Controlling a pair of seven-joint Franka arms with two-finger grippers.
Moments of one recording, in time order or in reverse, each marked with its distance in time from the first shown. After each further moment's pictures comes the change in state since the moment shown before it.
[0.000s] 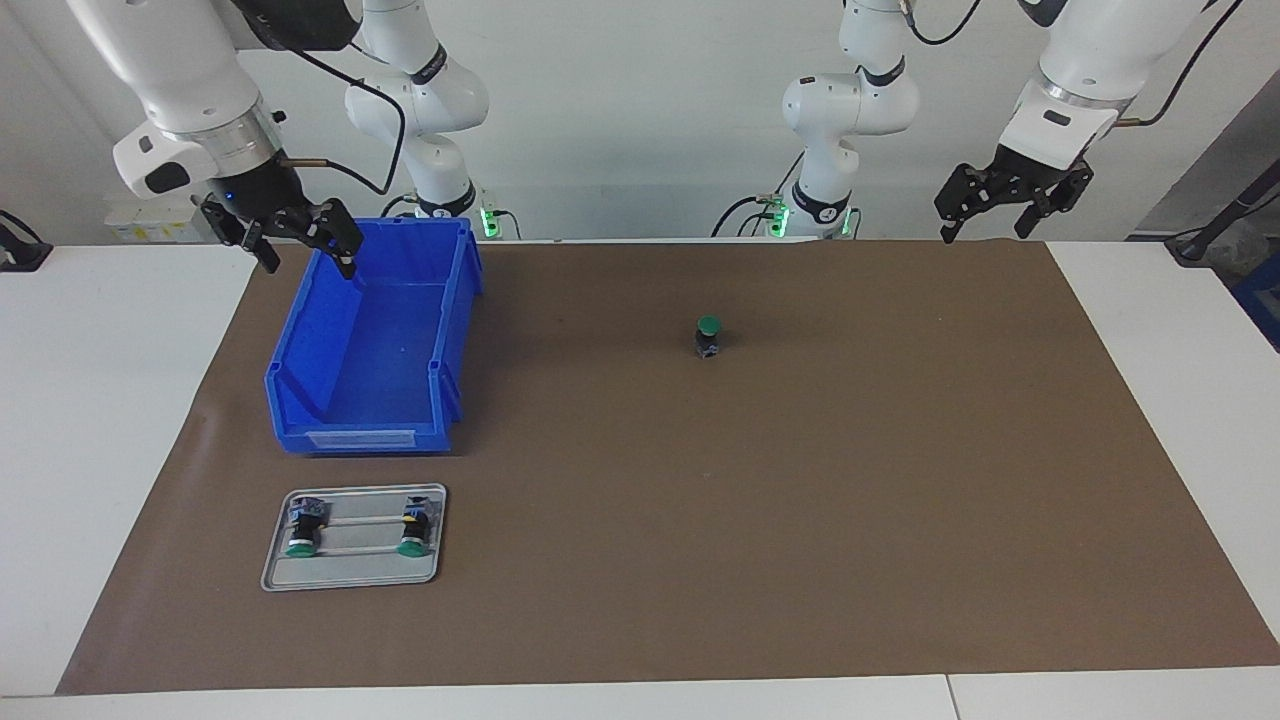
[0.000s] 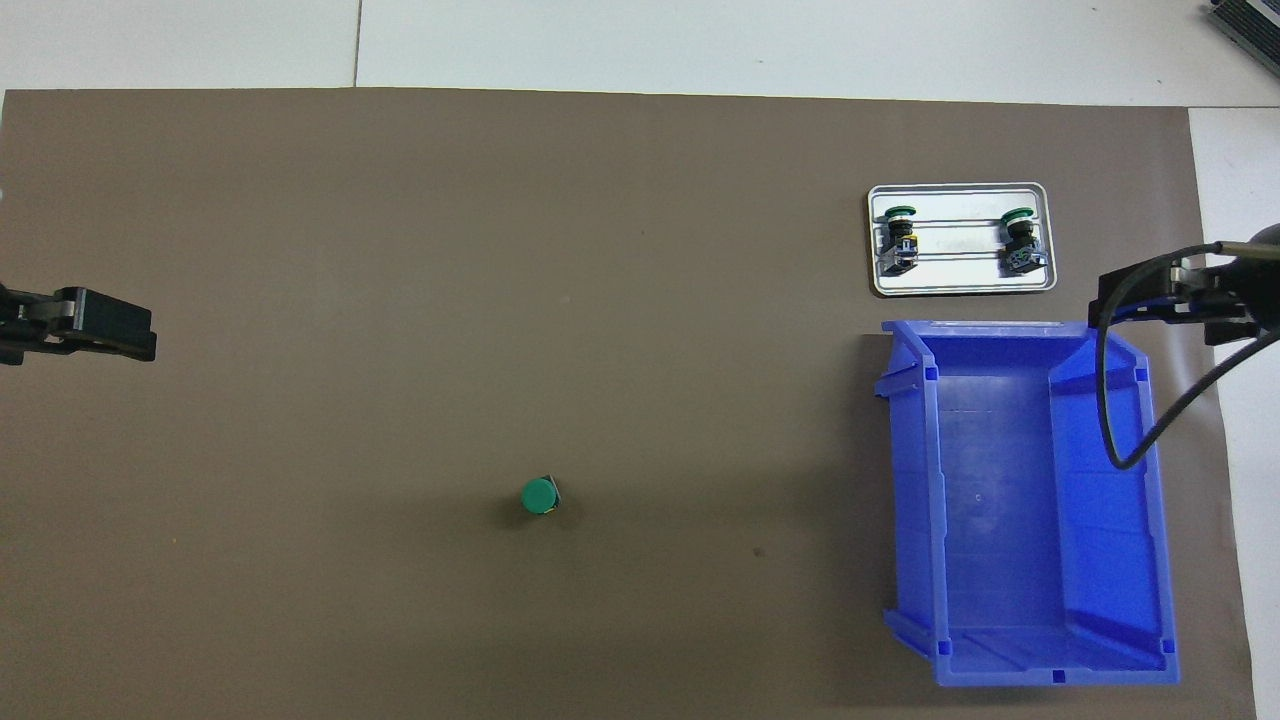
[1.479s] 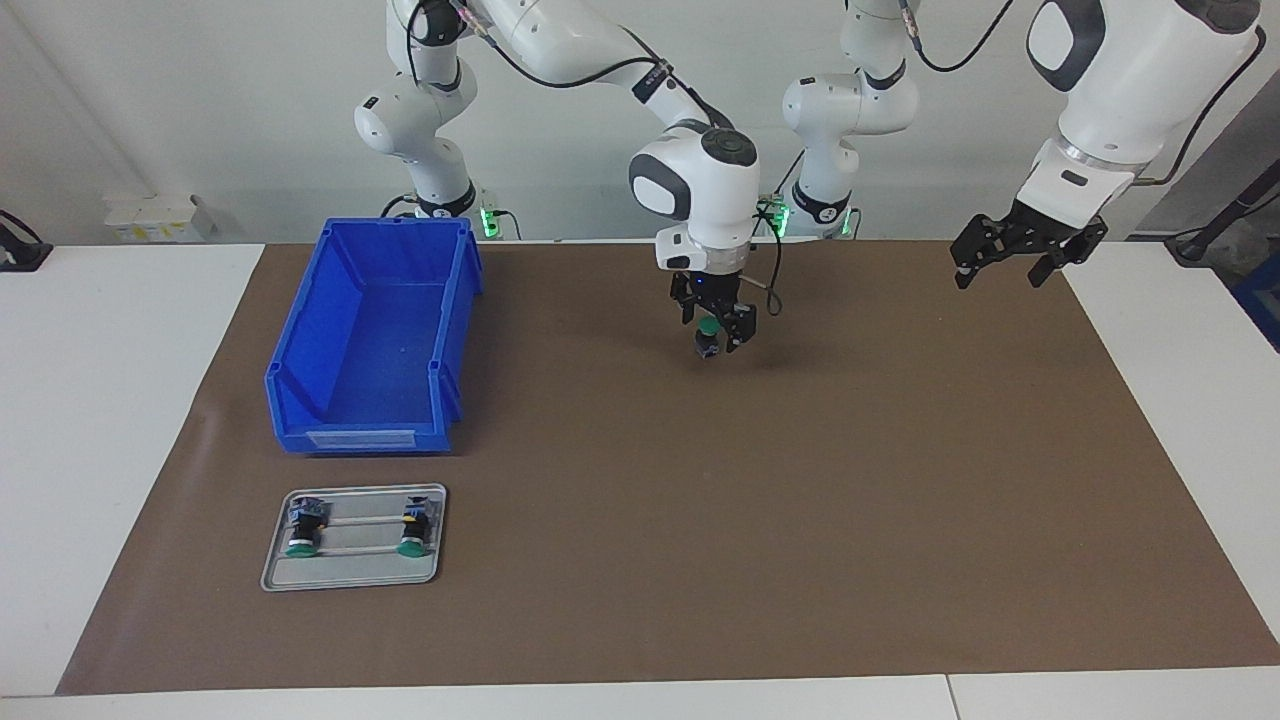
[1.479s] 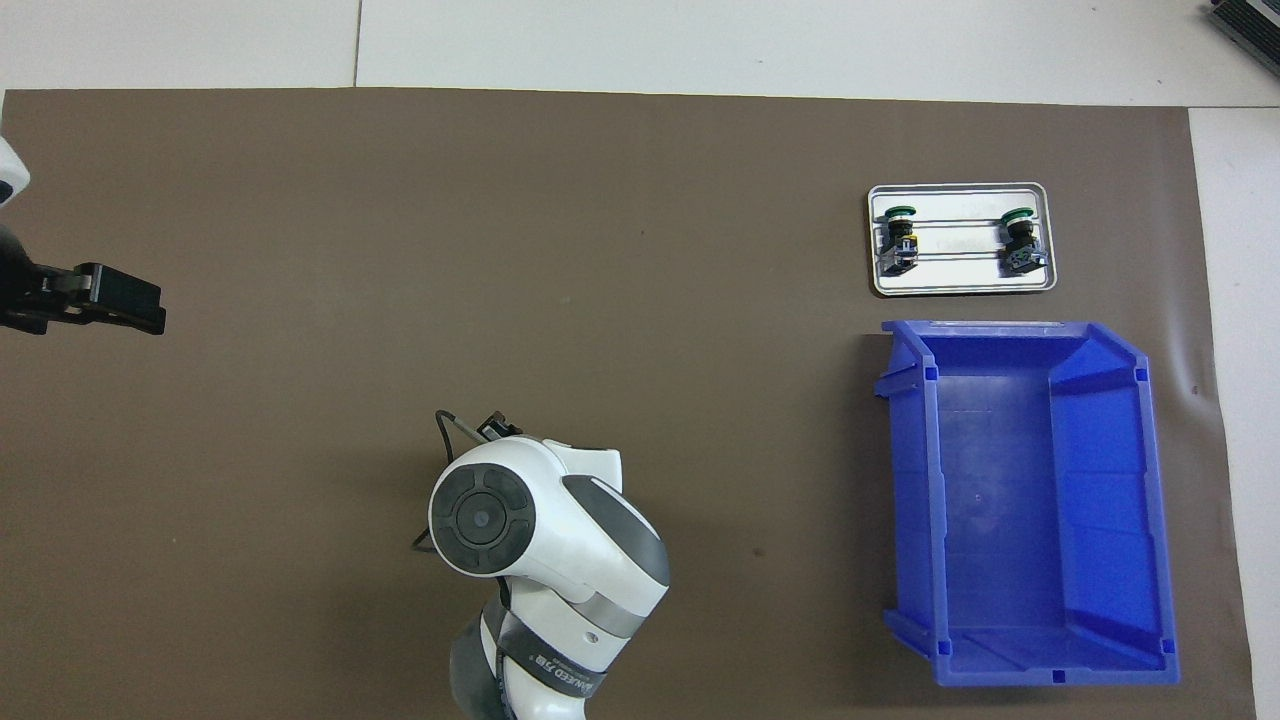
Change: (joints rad) left arm 0.029 0.047 0.029 -0.057 -0.016 0.083 0.089; right arm 0.803 0.423 0.012 -0.179 -0.060 0.657 1.520
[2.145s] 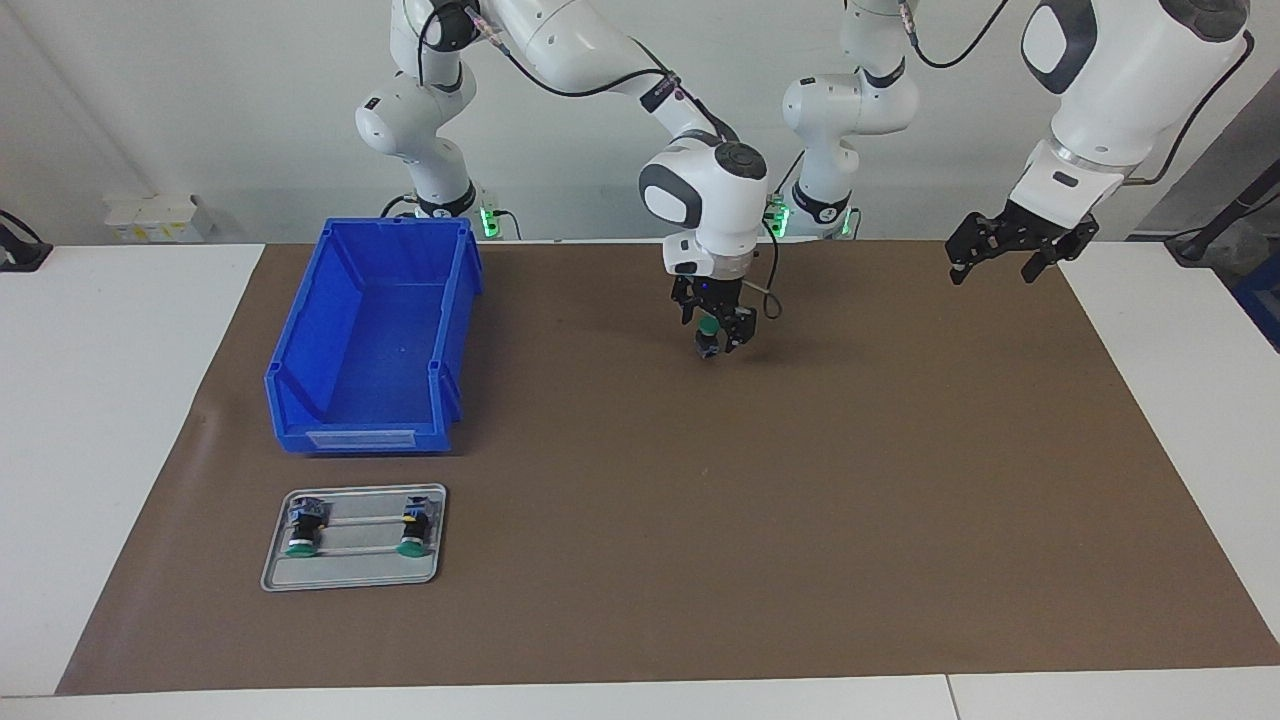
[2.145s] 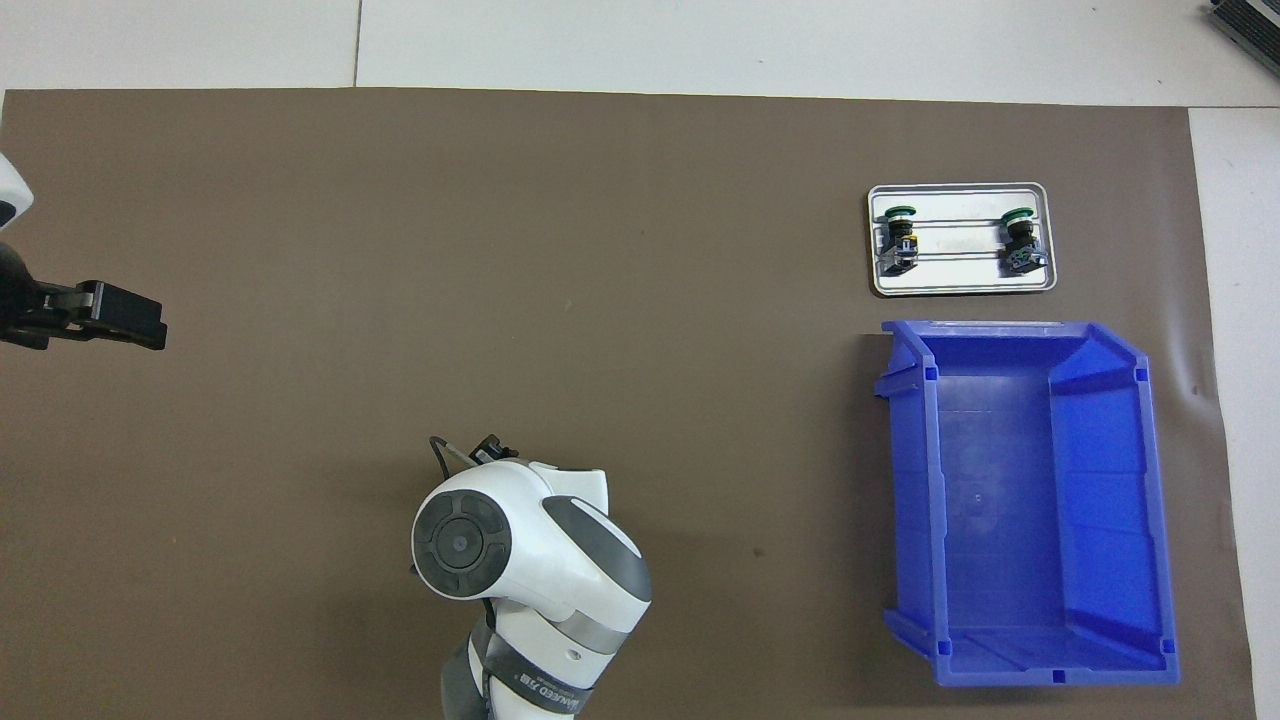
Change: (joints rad) left arm 0.001 -0.025 -0.001 -0.031 0.000 0.005 0.001; right arm 0.041 0.010 -0.001 -0.017 -0.006 -0.001 0.014
